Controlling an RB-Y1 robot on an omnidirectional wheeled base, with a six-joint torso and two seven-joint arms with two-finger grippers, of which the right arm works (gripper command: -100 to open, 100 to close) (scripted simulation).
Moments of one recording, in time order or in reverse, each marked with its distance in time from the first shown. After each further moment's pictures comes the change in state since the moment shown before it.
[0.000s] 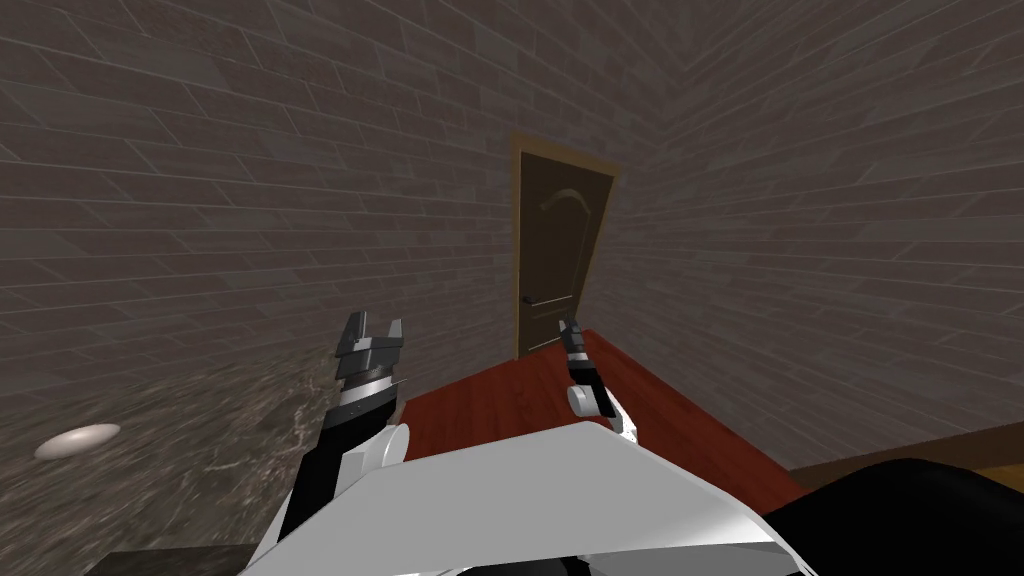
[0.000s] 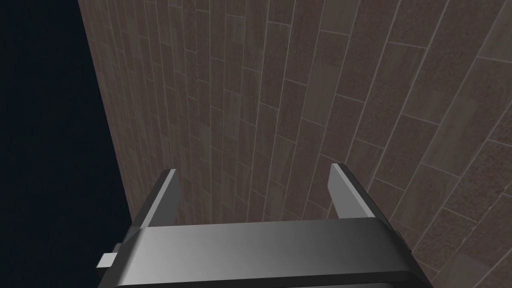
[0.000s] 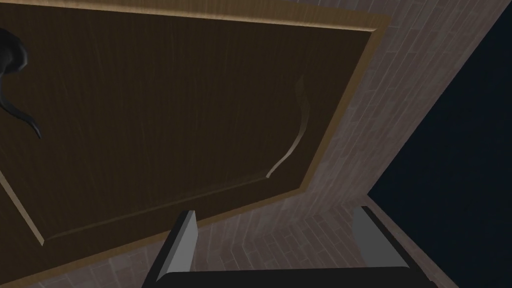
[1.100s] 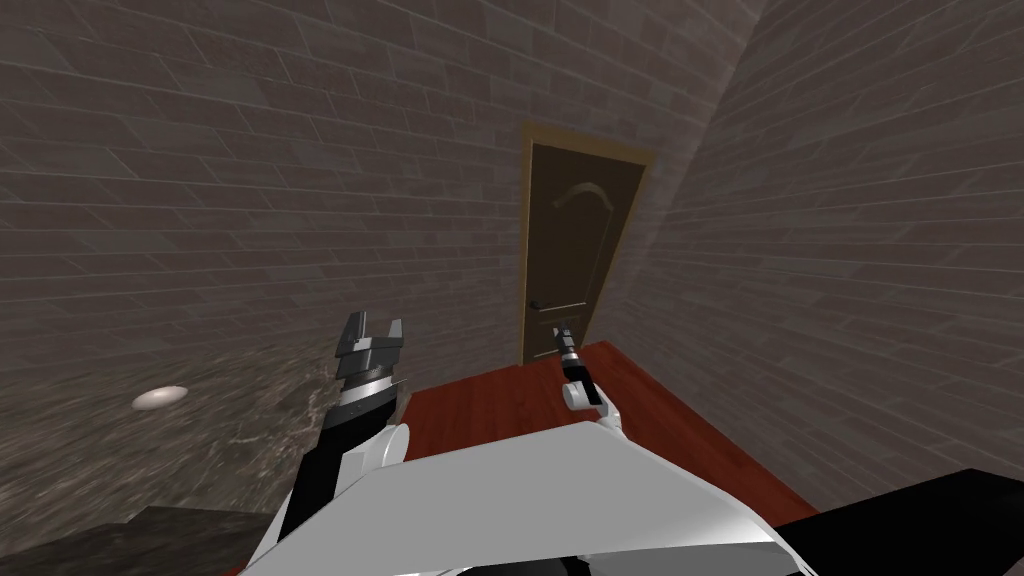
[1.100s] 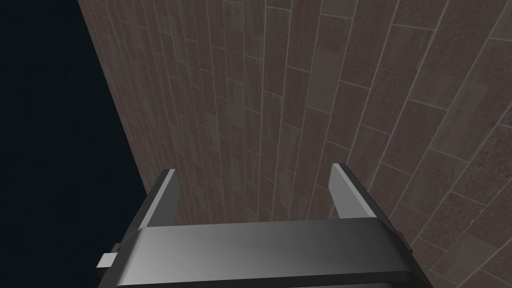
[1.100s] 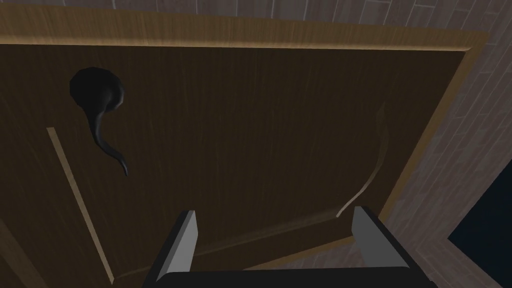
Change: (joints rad) arm -0.150 -0.044 0.027 0.324 -0.059 -0.022 -0.005
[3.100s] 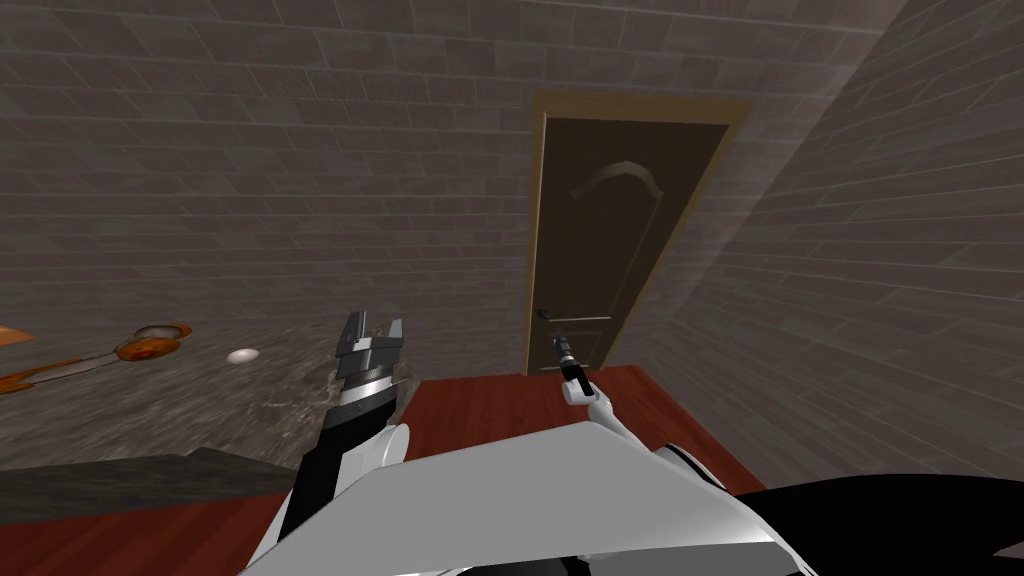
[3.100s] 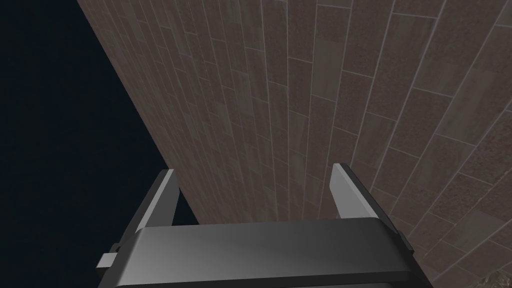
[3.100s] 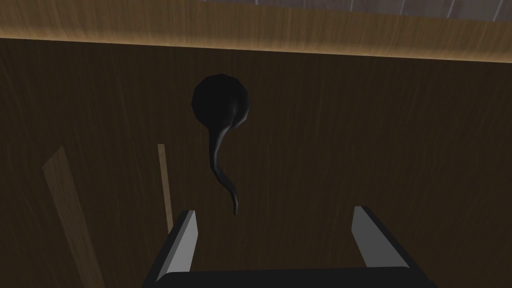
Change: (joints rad) arm -0.233 -0.066 0.043 0.518 -0.096 -0.018 -0.003
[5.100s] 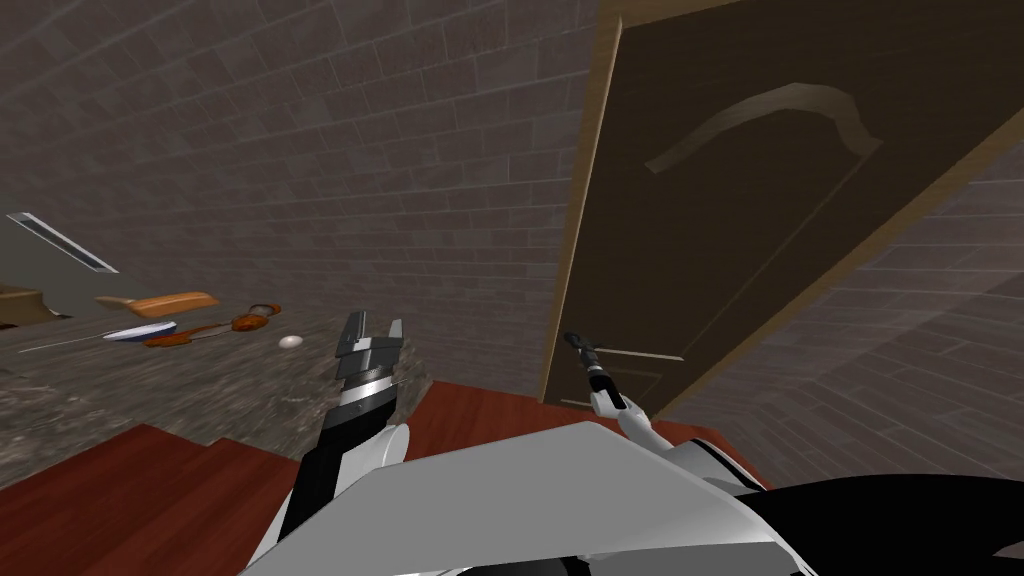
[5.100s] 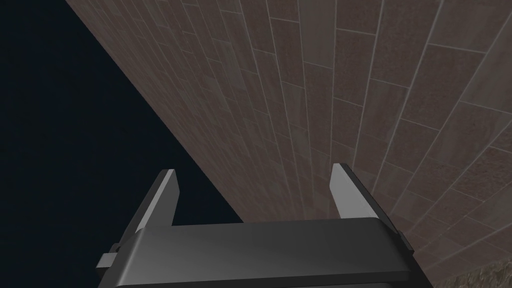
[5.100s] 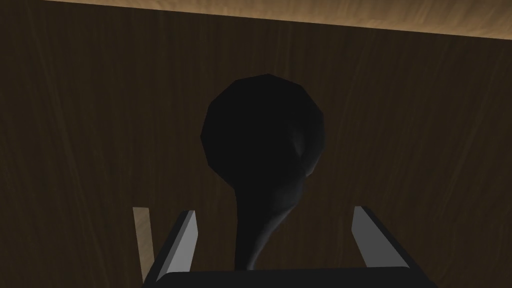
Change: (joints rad) arm 0.005 -0.164 -0.028 0.245 -0.065 -0.097 -0.134
